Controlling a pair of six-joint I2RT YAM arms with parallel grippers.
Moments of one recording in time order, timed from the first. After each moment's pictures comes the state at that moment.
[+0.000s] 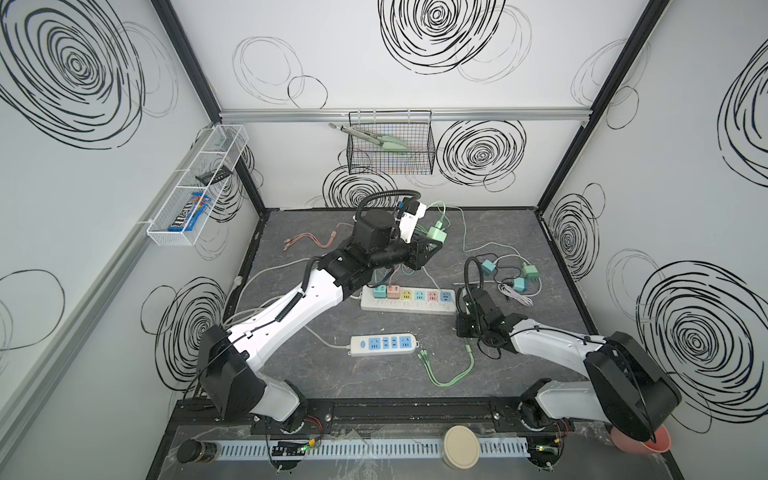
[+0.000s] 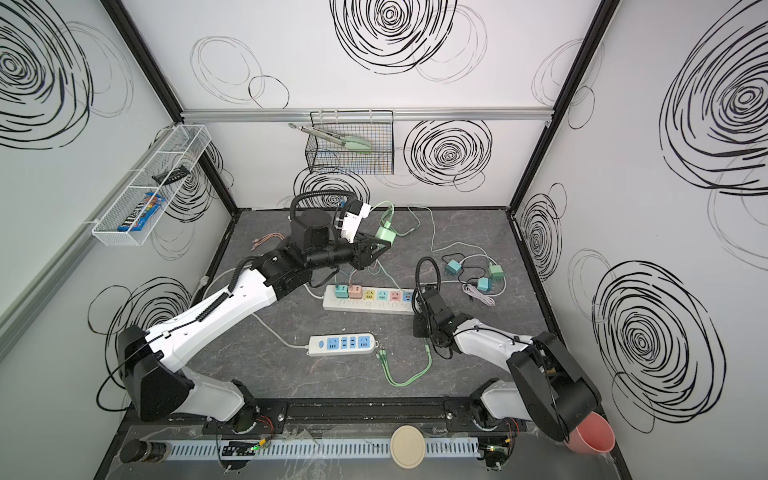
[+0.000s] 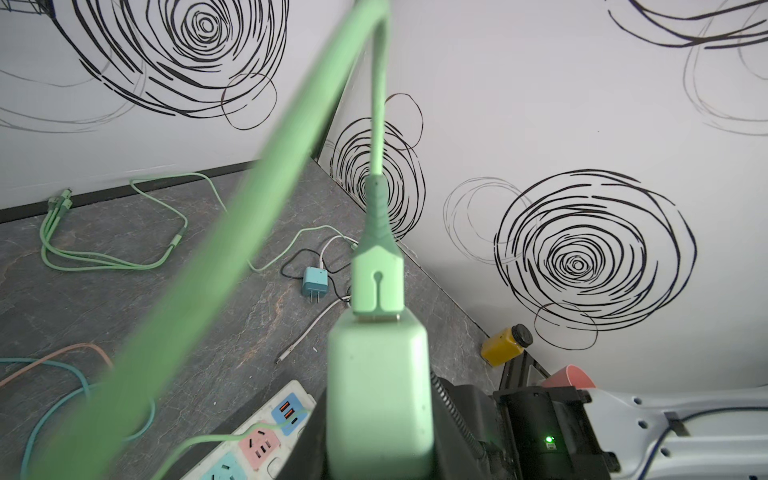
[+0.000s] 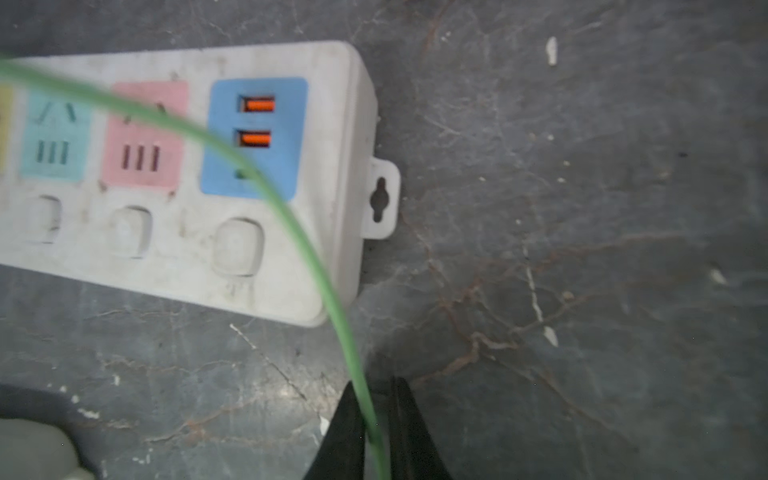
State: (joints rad) left arm -0.69 1.46 1.37 -0.22 0.37 -0.38; right arm 0.58 1.29 0.46 -0.17 0.10 0.55
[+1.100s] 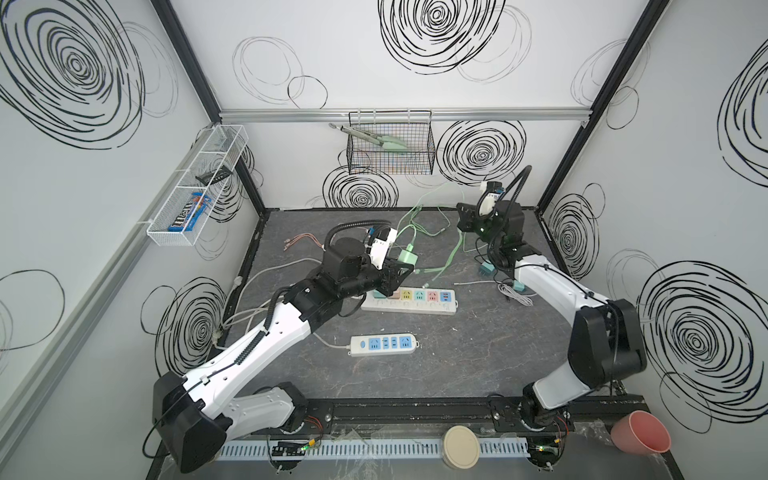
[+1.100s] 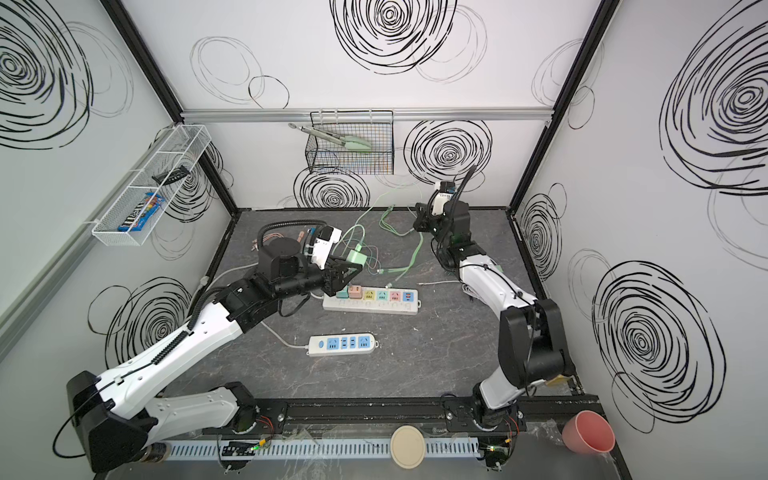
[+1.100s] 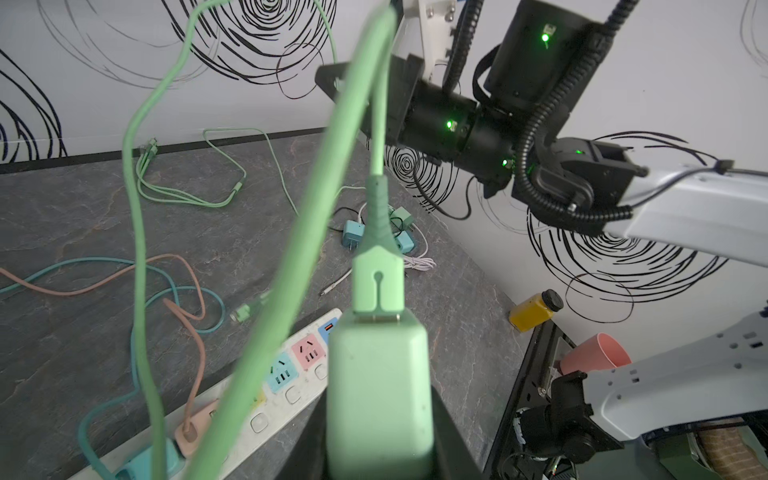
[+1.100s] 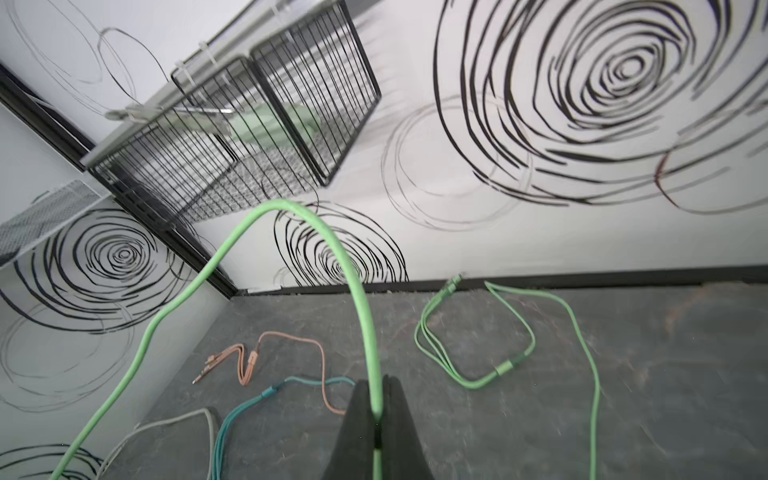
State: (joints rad) left arm -0.65 1.17 1.07 -0.26 0.31 -0.36; right arm 0.27 1.62 1.21 0.29 -0.17 0.42
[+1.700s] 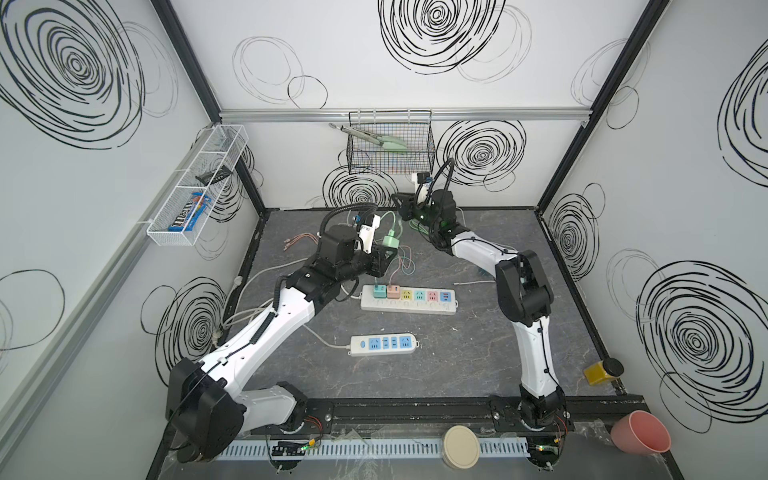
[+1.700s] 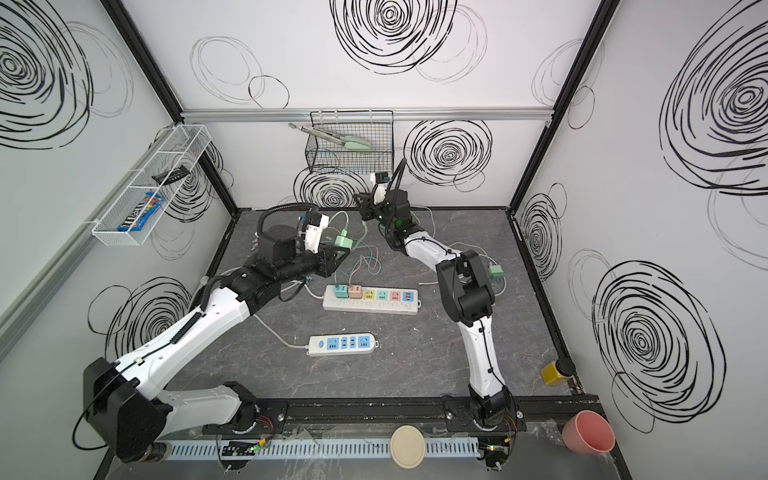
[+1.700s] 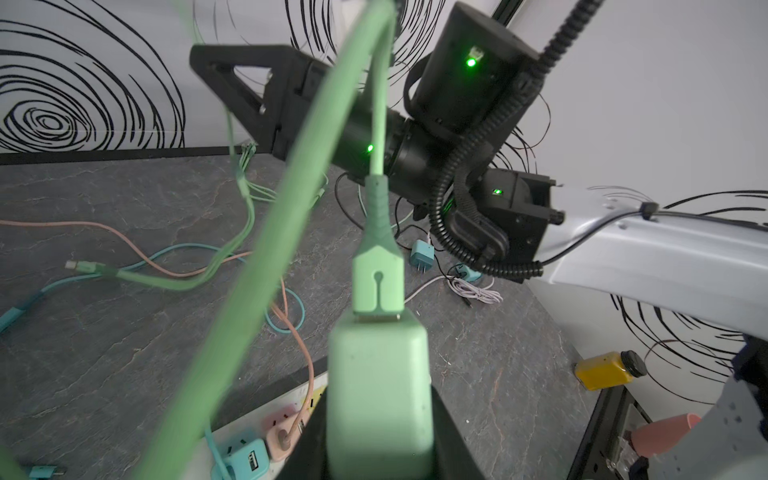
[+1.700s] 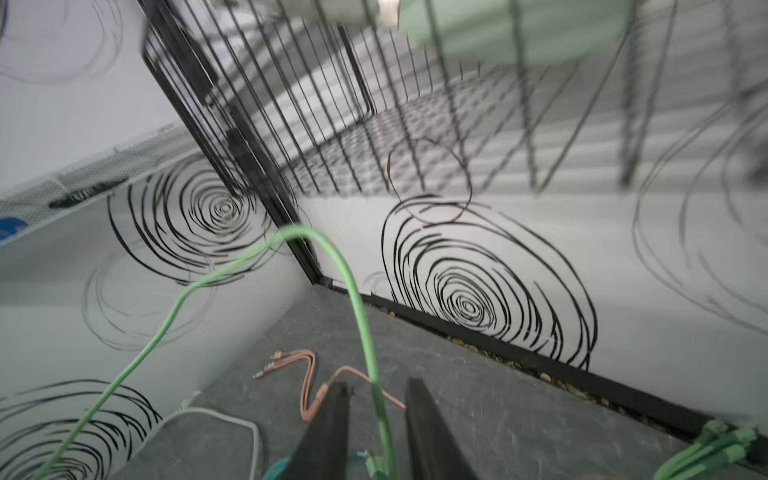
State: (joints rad) left arm -0.50 1.27 1.09 -0.24 0.27 -0.37; right arm 0.47 2.23 1.73 0.44 -0.30 0.35
